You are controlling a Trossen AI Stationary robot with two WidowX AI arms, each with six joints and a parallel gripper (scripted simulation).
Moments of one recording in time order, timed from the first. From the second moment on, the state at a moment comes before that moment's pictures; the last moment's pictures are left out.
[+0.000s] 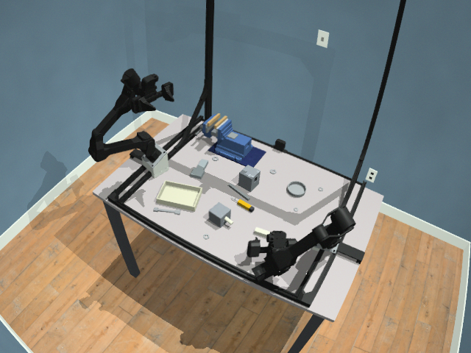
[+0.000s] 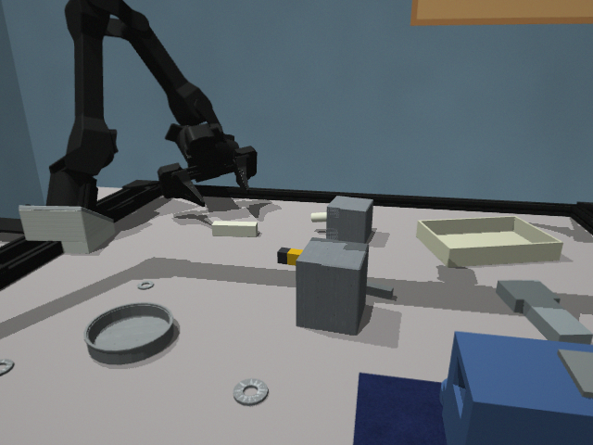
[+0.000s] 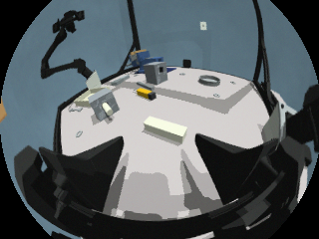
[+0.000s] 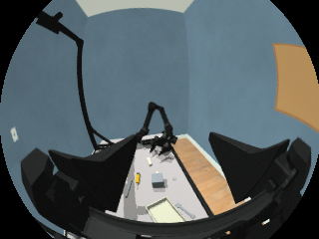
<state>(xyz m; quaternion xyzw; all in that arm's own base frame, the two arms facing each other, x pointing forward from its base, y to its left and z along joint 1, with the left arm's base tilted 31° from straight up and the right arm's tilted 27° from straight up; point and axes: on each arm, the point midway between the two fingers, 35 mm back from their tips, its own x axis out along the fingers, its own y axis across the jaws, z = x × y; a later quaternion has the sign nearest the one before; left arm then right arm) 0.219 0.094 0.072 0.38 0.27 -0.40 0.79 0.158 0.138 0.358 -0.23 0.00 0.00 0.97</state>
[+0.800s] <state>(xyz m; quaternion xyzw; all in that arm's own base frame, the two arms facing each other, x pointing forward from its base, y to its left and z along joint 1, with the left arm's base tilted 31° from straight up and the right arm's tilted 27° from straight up) 0.241 0.108 0.097 0.35 0.36 -0.25 0.83 0.157 0.138 0.358 -0.23 0.00 0.00 0.97</state>
